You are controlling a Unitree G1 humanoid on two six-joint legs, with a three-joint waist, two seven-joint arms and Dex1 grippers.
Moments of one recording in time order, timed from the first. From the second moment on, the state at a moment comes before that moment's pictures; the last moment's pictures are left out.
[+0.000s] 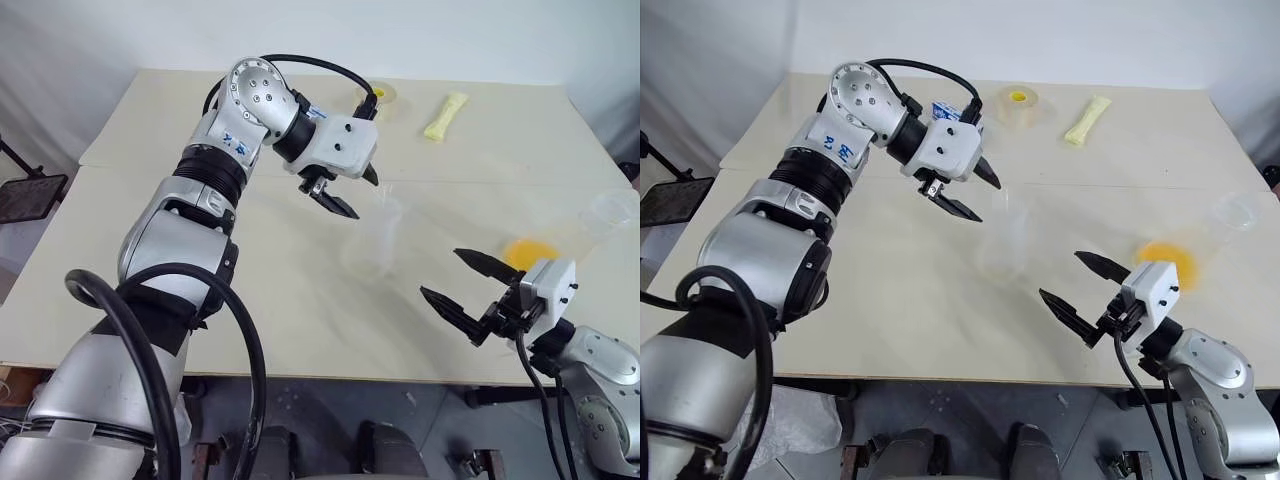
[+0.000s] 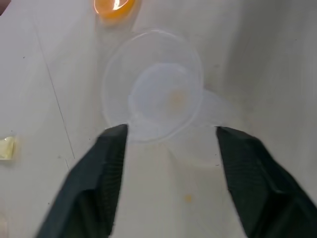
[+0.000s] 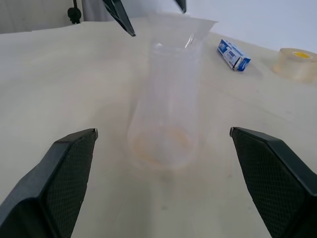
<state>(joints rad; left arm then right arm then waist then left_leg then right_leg) -1.63 0.27 -0.25 1.27 0.20 -0.51 -1.45 0.09 -0.59 -0.28 -0.47 0.56 0.22 0.77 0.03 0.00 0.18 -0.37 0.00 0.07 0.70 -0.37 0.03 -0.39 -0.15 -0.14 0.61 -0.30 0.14</state>
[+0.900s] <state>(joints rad) -0.79 0.48 0.14 0.48 -0.37 0.37 -1.46 0.42 -0.43 -0.60 -0.59 0.61 0.20 0.55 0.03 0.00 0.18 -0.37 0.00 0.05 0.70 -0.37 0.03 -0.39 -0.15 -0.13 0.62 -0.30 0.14</state>
